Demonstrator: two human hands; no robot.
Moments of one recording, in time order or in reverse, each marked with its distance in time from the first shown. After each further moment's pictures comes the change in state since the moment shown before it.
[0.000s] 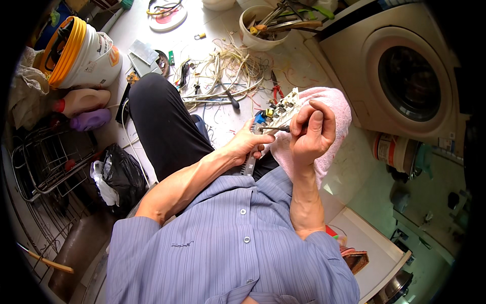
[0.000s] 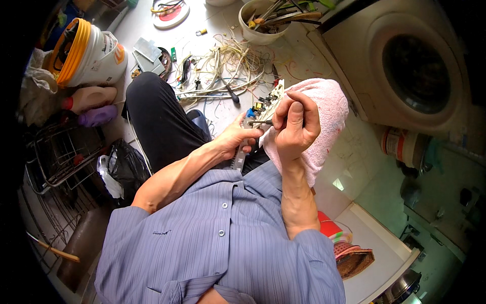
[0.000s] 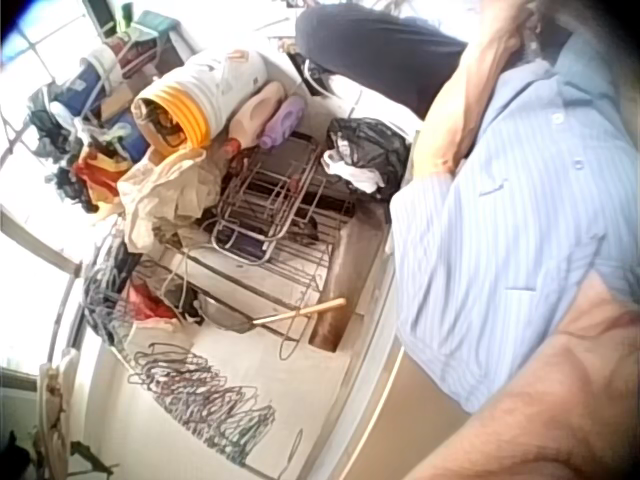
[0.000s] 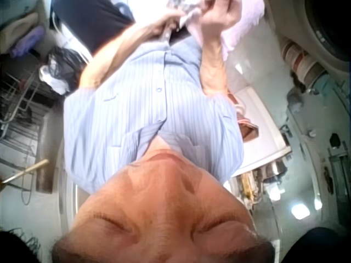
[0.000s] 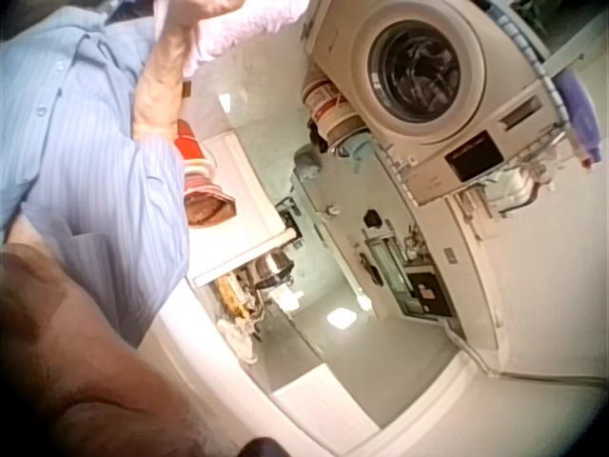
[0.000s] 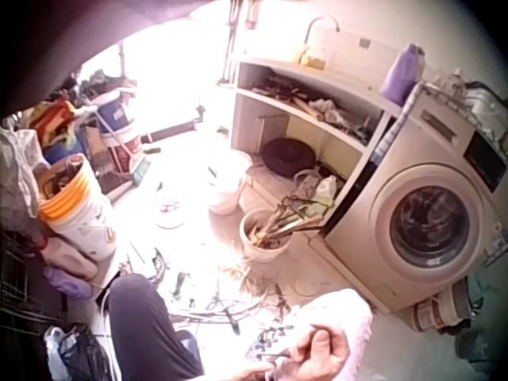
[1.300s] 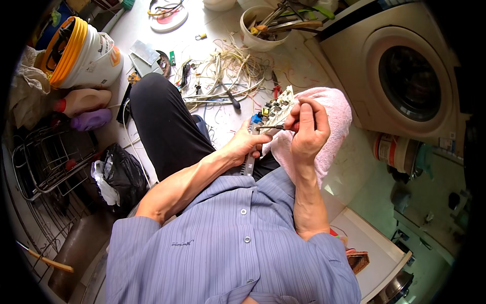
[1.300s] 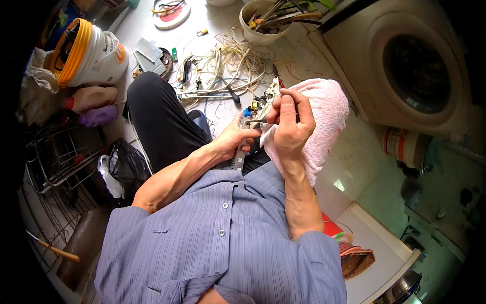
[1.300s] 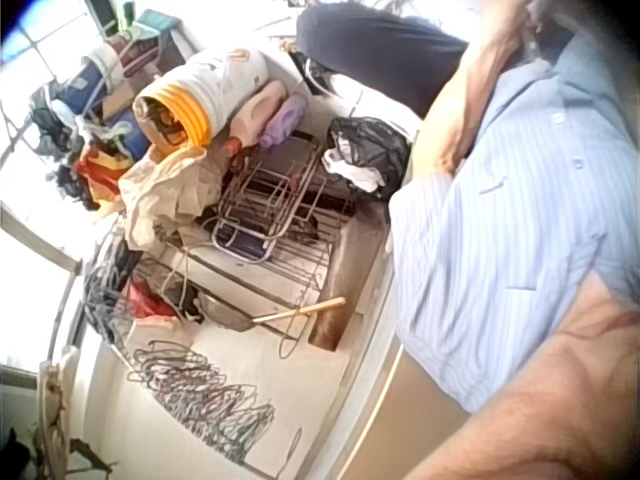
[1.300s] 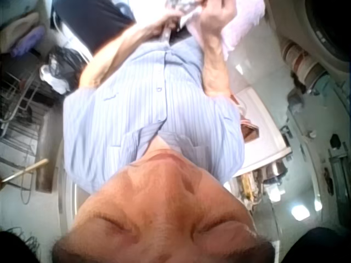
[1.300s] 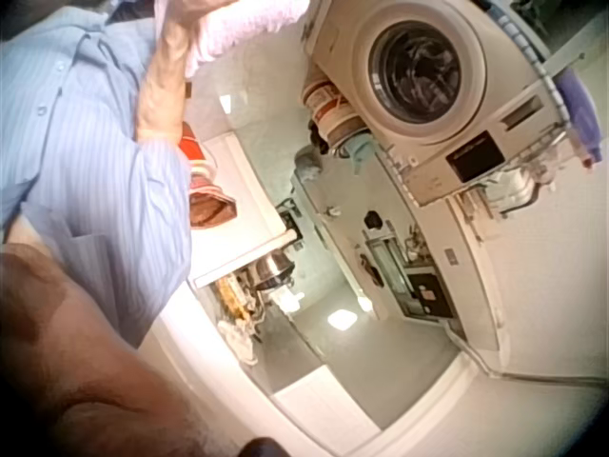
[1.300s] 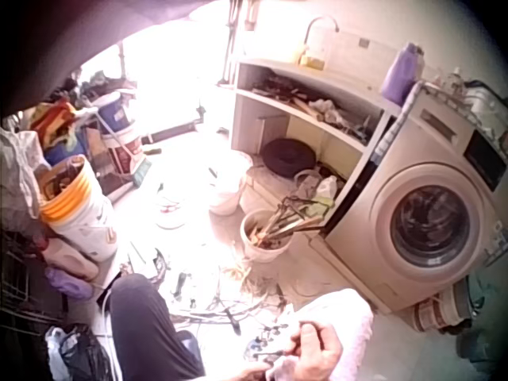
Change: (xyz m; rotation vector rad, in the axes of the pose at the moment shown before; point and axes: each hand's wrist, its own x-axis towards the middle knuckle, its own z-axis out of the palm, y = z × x) left_hand 0.001 -0.003 -0.004 0.058 0.011 0.083; right_hand 0.000 -0.006 0.004 -0.235 0.083 0.227
